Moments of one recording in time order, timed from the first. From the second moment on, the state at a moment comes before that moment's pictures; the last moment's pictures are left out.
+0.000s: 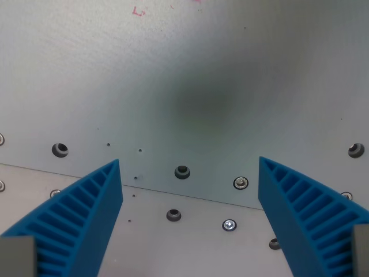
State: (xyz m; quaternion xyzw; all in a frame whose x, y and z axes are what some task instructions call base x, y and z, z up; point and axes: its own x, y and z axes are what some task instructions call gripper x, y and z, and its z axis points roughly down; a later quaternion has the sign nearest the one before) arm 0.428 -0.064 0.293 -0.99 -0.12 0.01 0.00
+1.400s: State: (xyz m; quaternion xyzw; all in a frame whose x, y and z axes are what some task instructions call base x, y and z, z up) arm 0.428 -0.058 0.292 -0.99 -0.11 0.00 0.03
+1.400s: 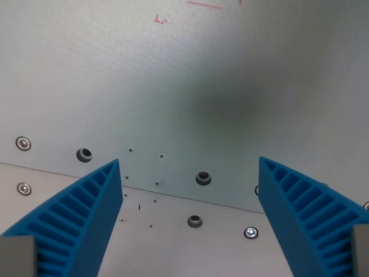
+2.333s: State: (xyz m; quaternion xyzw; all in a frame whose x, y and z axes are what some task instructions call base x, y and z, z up) arm 0.426 -0.058 0.292 -0.99 -0.11 -0.01 0.09
